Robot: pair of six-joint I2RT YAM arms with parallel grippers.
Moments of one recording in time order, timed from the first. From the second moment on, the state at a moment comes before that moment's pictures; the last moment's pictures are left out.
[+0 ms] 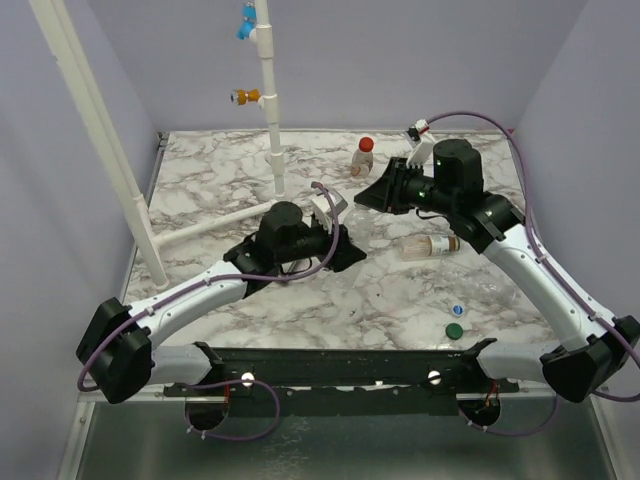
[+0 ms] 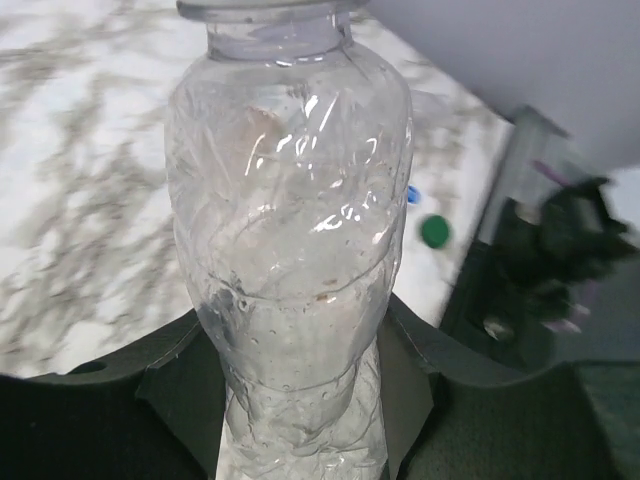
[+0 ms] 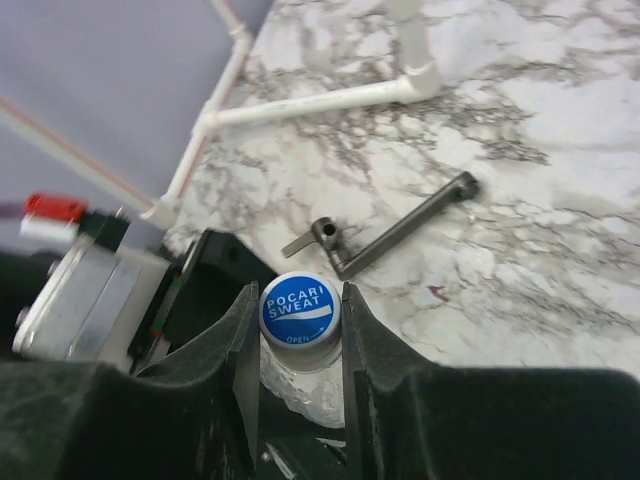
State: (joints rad) left arm -0.74 1.24 0.84 0.17 0.49 -0.29; right arm 0.55 1.23 1.31 -0.42 -0.37 0.53
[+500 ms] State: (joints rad) left arm -1.02 1.51 1.04 0.05 -0.41 -0.12; right arm 0.55 1.38 1.43 -0.60 -0.01 0.65
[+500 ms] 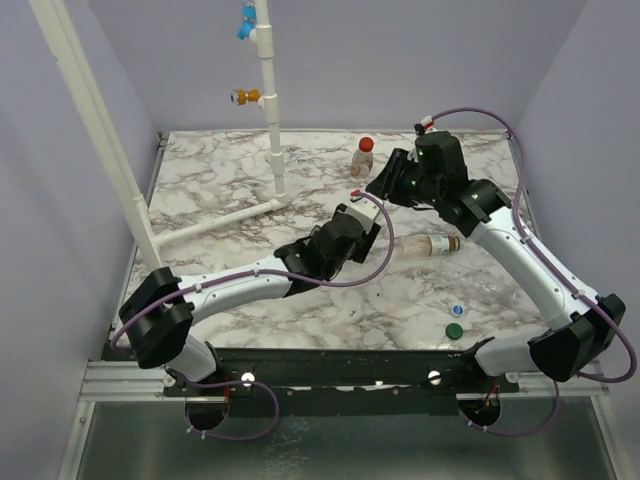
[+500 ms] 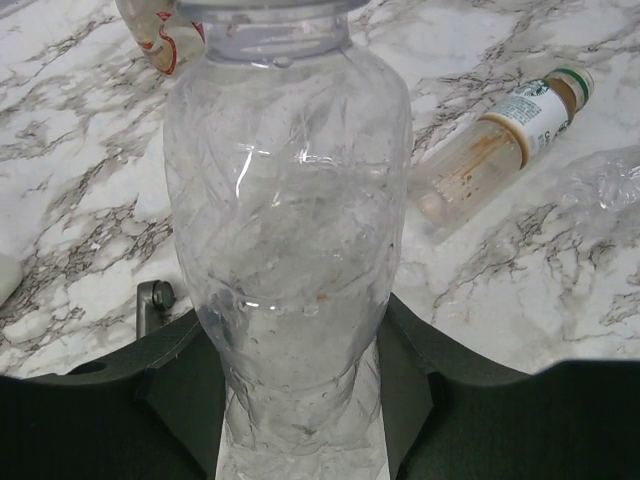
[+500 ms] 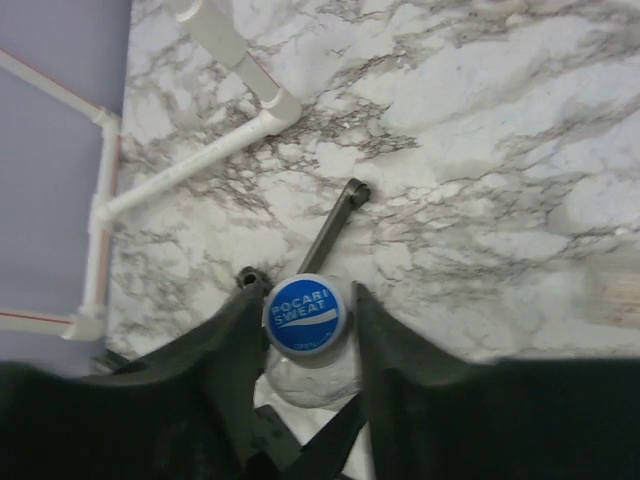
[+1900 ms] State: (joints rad) left arm -0.67 1.21 0.81 0.36 1.05 -0.49; right arm 0.52 1.09 1.22 -0.23 -0.75 0.49
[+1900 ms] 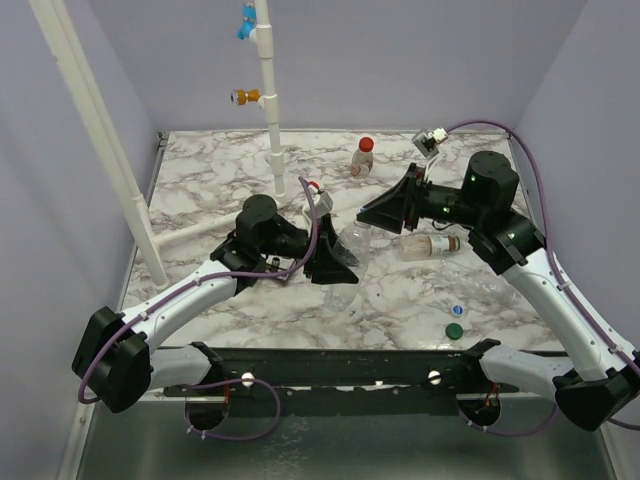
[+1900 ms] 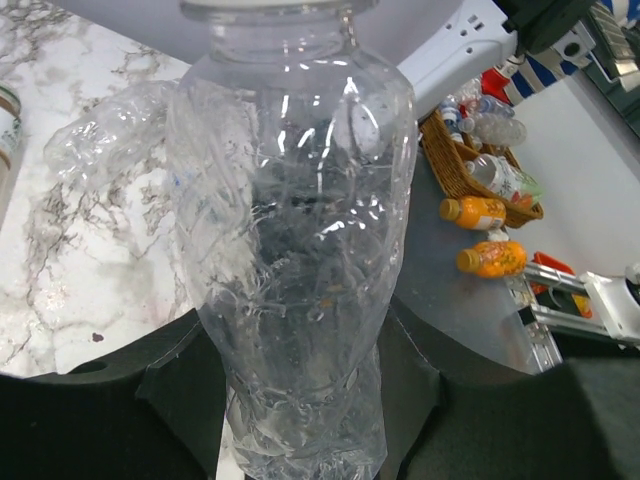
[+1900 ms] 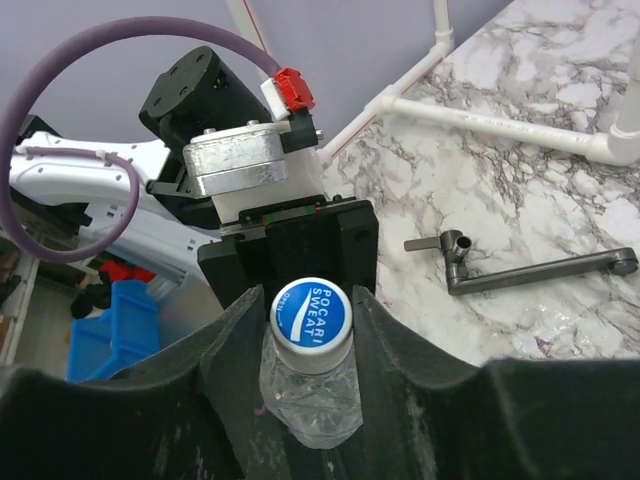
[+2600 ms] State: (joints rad) left arm -0.86 1.27 0.86 0.12 0.12 -0.26; right arm 0.52 1.28 1.33 -0.47 -0.31 0.56
